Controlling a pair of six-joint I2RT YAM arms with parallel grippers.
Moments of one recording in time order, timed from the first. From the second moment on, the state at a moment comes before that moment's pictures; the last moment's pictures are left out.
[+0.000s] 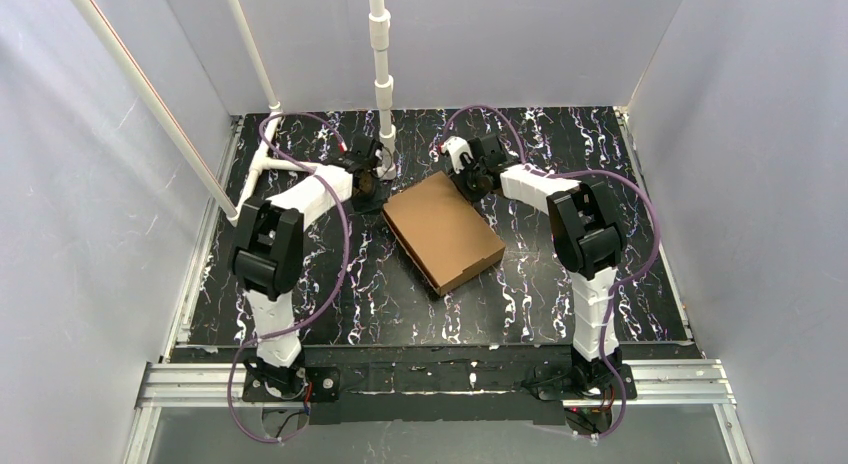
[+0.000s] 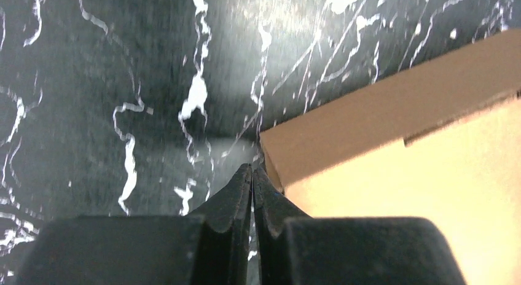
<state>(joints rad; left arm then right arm) -0.38 1.95 1.45 -0.61 -0.11 -0.60 0.47 2.11 1.49 -0.25 -0.20 -0.31</state>
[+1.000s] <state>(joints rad) -0.51 1.78 1.07 -0.43 0.16 -0.94 0.46 1.89 1.16 -0.16 -0.22 -0.32</state>
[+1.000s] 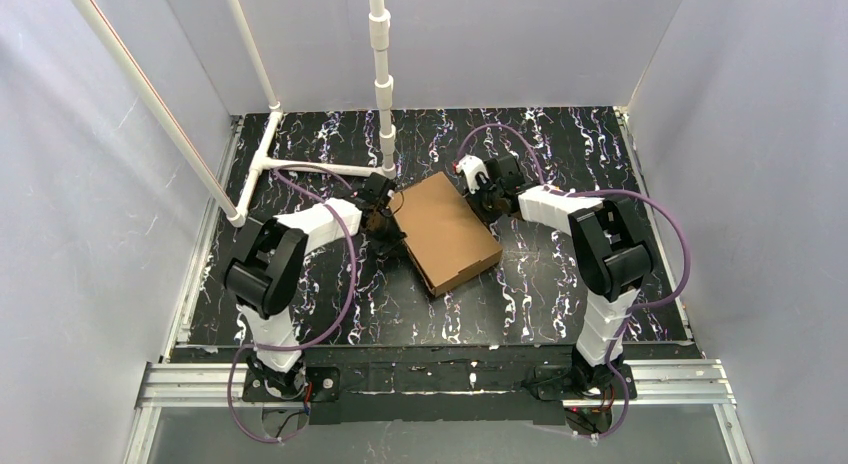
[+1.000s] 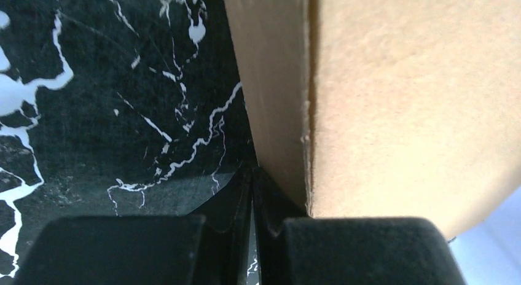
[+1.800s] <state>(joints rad) -0.59 1.40 0.59 -0.23 0.28 -0.94 0.41 1.83 1.10 -0.19 -0.30 -0.32</state>
